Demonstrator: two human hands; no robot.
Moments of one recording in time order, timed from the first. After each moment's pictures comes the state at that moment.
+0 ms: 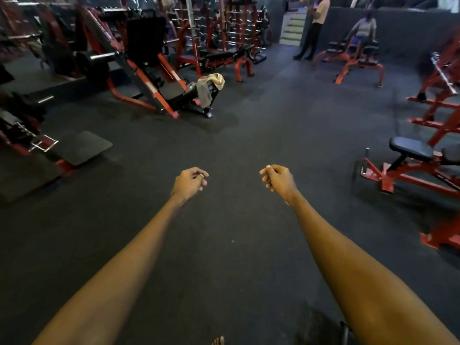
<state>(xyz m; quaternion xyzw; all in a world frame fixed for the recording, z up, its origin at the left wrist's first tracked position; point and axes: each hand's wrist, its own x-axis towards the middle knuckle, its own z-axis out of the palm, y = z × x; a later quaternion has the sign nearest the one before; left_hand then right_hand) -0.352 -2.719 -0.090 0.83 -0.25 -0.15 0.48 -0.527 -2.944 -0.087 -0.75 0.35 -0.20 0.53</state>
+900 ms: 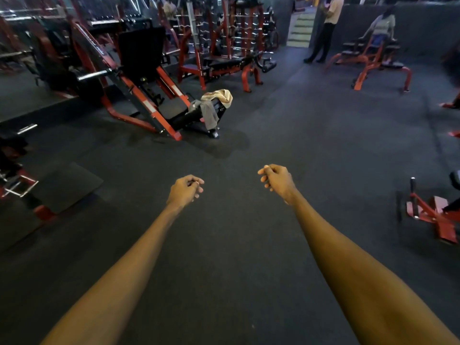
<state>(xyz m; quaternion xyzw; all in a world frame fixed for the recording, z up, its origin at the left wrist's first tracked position) 0.107 -2.989 -0.098 0.82 -0.22 -0.15 0.50 -0.067 -3.230 -0.081 -0.76 0.33 -0.19 0.53</state>
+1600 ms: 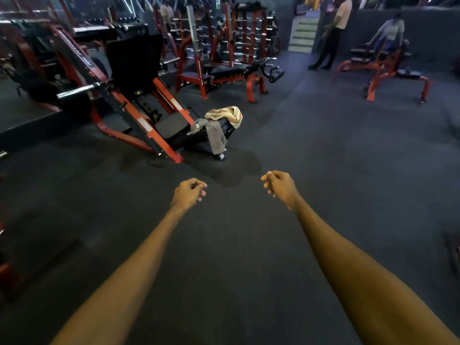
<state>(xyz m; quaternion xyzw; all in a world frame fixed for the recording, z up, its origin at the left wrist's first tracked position) 0.546 -3.187 -0.097 0.82 -0.23 -0.16 0.50 0.372 -3.426 -0.093 -0.75 0.35 -0.20 0.52</state>
